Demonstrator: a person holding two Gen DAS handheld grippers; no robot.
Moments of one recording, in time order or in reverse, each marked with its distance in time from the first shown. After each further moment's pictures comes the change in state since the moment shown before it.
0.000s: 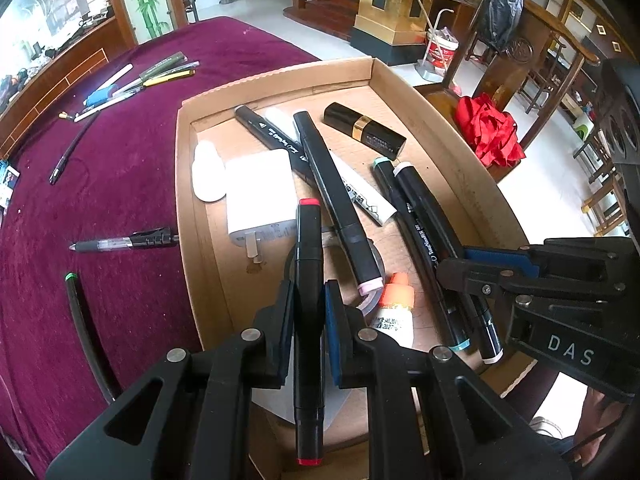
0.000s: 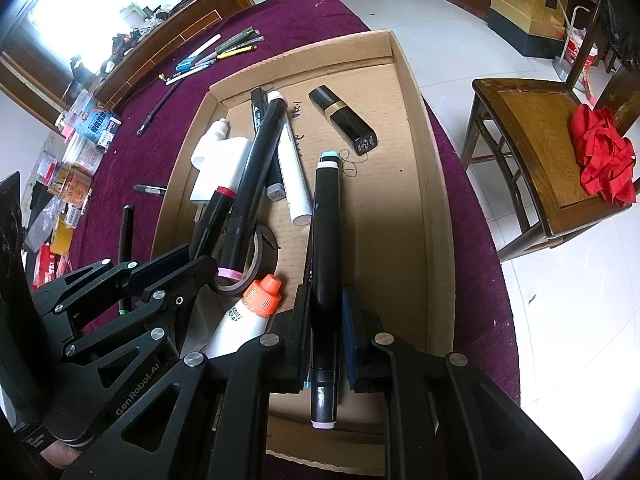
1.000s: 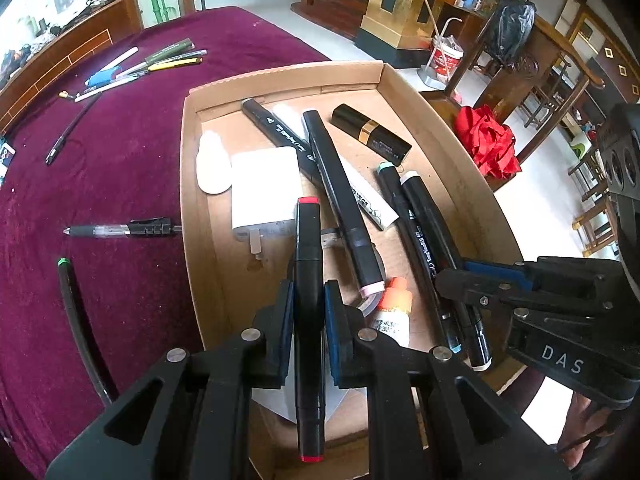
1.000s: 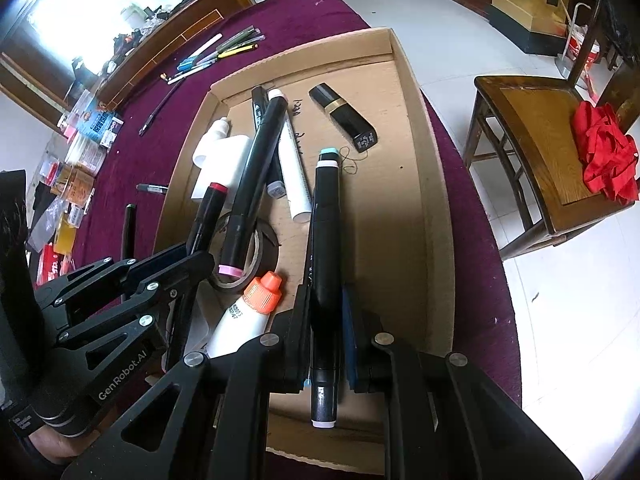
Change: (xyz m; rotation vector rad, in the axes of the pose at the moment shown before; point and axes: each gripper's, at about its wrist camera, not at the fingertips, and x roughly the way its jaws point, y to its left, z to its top) left arm 0.000 0.012 0.002 -0.066 0.017 -0.044; right arm 0.001 -0.001 -0.001 0.001 0.005 0.013
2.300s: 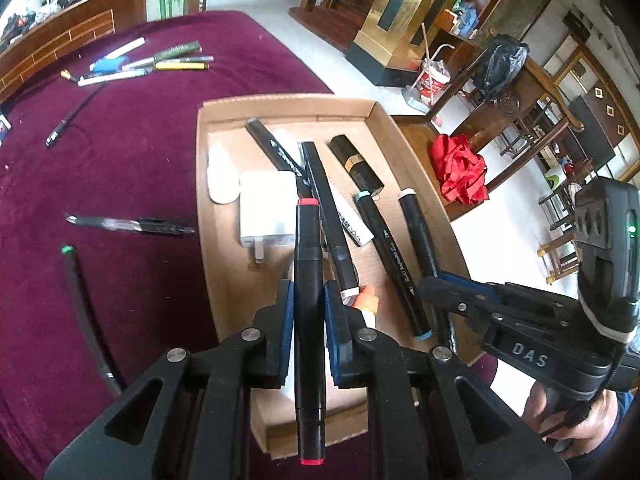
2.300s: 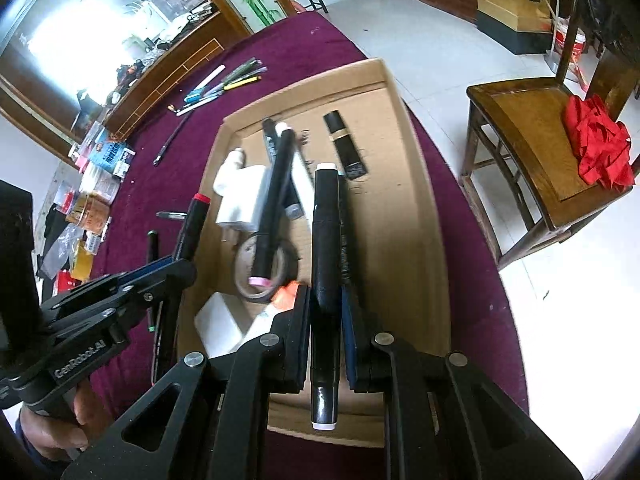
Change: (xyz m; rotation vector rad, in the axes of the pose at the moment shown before) left arm -0.028 0.025 0.012 -0.108 -0.007 -0.142; right arm -0.021 0.001 -0.003 0.064 -0.076 0.031
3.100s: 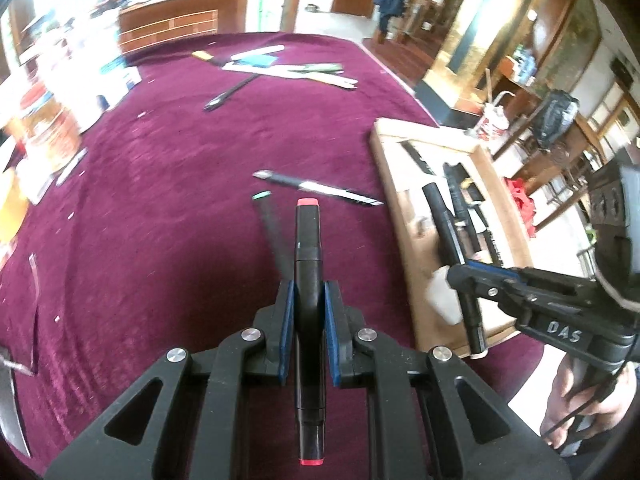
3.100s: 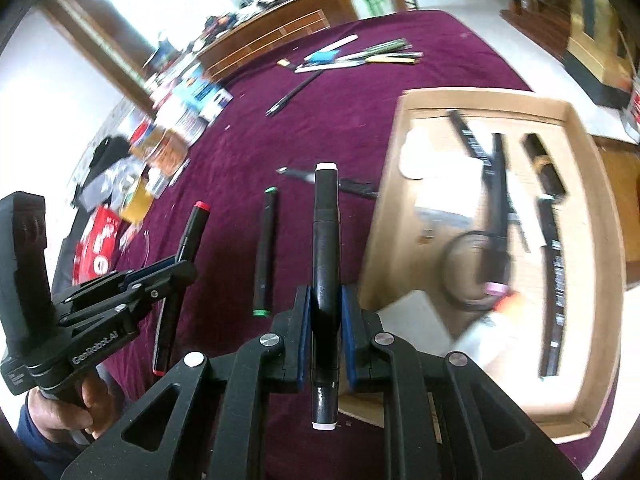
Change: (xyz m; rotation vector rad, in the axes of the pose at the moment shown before) left arm -0.091 0.110 -0.062 -0.132 -0.120 0.157; right arm 0.023 0.130 -0.021 -0.217 0.010 0.146
